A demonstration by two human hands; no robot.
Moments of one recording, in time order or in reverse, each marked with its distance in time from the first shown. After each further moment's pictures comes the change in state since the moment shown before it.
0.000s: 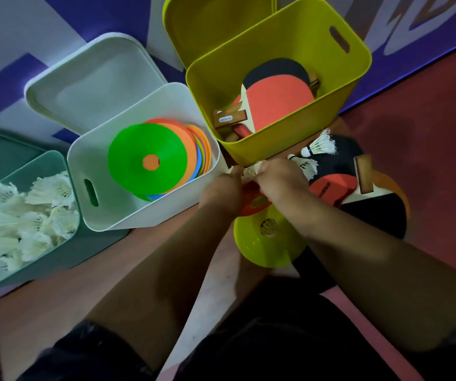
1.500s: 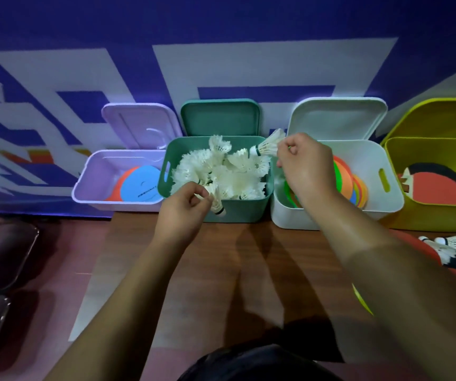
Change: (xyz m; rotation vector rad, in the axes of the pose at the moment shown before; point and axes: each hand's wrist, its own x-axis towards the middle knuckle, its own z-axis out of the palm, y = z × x) left_hand -0.304 -0.358 -0.150 -0.714 0.734 -0.294; right_hand -0.245 -0.326 0.093 0.211 0.329 -0.777
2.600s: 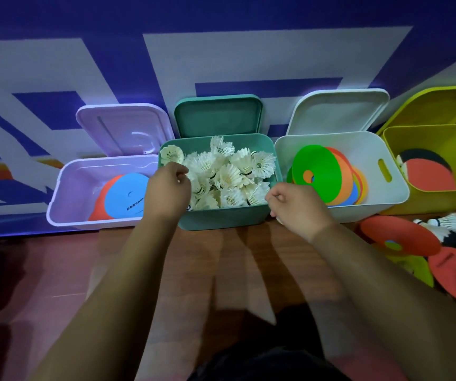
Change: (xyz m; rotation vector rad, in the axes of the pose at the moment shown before) left_hand 0.120 -0.043 -0.026 0.202 0.019 0.019; right_hand -0.048 0.018 0.054 -0.175 -0.427 0.115
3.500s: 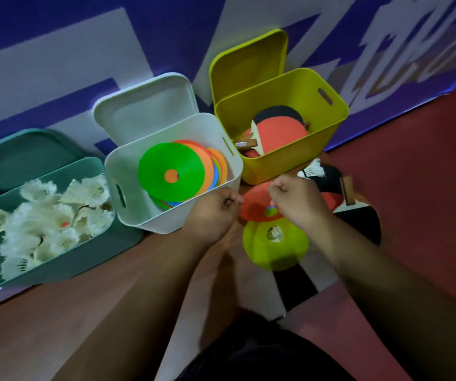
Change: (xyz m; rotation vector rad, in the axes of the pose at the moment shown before) left_hand -0.164 0.278 0.287 -0.070 -0.737 0.374; right_hand -0.087 0.302 -0.185 0.232 0.267 0.379
